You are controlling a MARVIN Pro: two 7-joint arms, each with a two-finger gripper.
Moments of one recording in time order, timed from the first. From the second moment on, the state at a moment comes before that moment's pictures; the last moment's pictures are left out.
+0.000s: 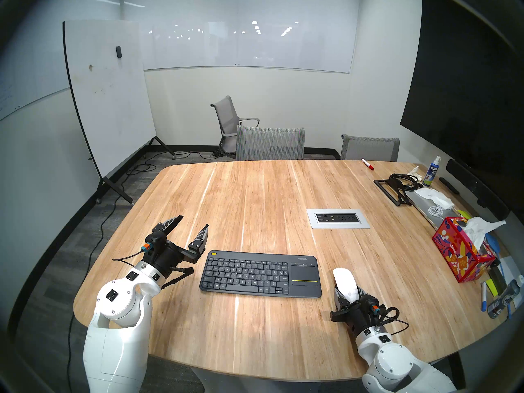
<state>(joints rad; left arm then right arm) 1.85 -1.46 -1.81 -1.85 -0.18 -0.07 -0.55 -2.14 -1.01 1.30 -1.90 0.38 -0.10 -0.37</state>
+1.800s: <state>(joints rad) 1.85 -1.46 -1.81 -1.85 -0.18 -0.07 -0.55 -2.05 -1.05 1.31 -1.85 0.42 -0.03 -0.37</state>
